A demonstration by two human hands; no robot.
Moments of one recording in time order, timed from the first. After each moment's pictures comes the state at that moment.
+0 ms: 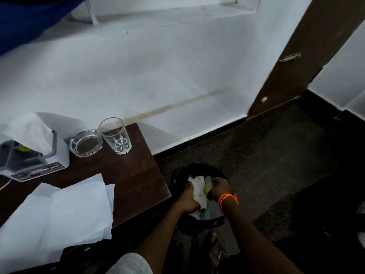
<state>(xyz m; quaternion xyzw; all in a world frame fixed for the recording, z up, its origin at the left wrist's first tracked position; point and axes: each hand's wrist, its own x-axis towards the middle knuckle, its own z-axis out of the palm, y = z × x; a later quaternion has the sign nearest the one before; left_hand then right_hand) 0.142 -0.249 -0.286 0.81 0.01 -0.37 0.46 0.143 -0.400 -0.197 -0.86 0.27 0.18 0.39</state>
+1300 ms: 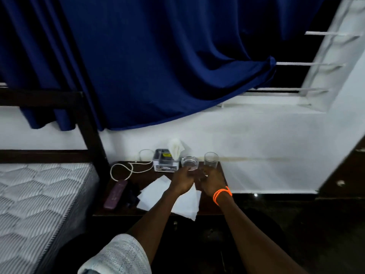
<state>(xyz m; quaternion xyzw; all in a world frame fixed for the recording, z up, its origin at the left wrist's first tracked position) -0.015 -0.013 0.061 0.87 0.17 0.07 0.46 0.050 -0.140 0.049 -0.90 -0.26 -0.02 0.35</state>
